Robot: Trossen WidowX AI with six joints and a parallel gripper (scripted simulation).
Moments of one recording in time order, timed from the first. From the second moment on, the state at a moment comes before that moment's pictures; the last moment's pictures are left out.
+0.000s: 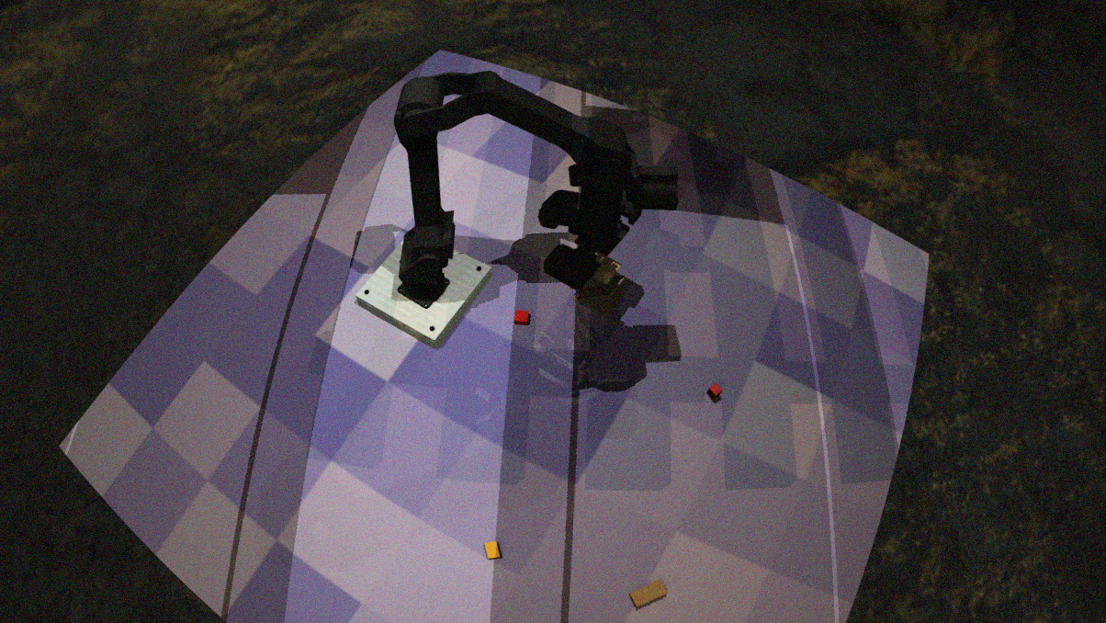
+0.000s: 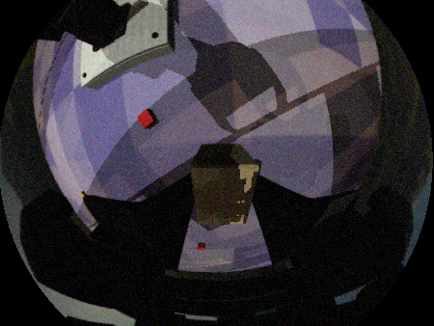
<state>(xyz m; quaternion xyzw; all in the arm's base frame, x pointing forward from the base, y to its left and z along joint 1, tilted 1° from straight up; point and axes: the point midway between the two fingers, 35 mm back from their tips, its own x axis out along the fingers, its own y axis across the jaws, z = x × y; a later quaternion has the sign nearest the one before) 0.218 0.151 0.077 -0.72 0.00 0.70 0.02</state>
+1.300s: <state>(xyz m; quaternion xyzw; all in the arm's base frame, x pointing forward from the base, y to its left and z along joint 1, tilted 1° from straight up) 0.226 0.151 0.059 -0.72 0.00 0.70 0.02</state>
